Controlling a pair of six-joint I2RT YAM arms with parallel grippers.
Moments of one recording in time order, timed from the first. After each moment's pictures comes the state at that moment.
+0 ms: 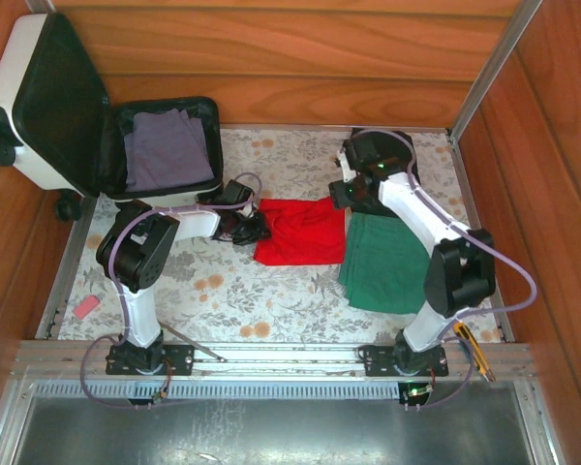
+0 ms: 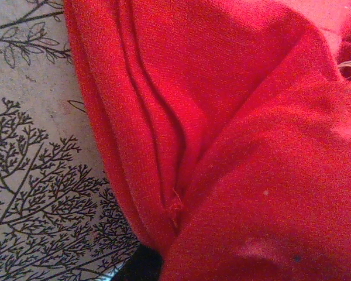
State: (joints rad) left arm -0.53 1.91 1.02 -0.13 0.42 -0.73; right arm 0.41 1.66 1.39 -0.83 -0.01 0.06
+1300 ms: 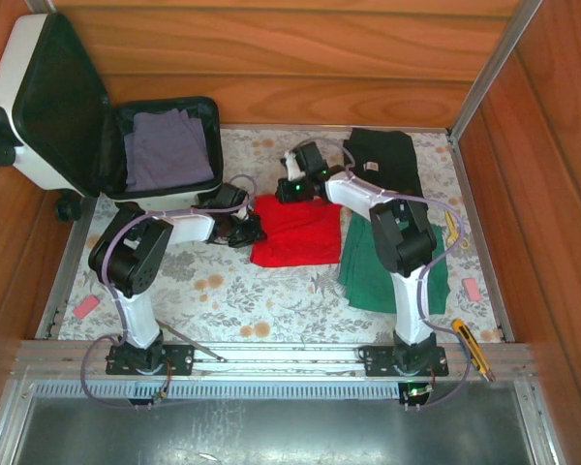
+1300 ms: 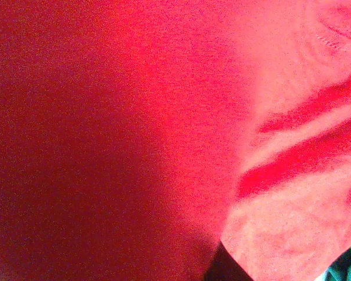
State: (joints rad) left arm -0.52 1.85 0.95 -0.11 0.41 -0.72; right arm 0.53 2.15 1.60 -0.34 -0.35 0.33
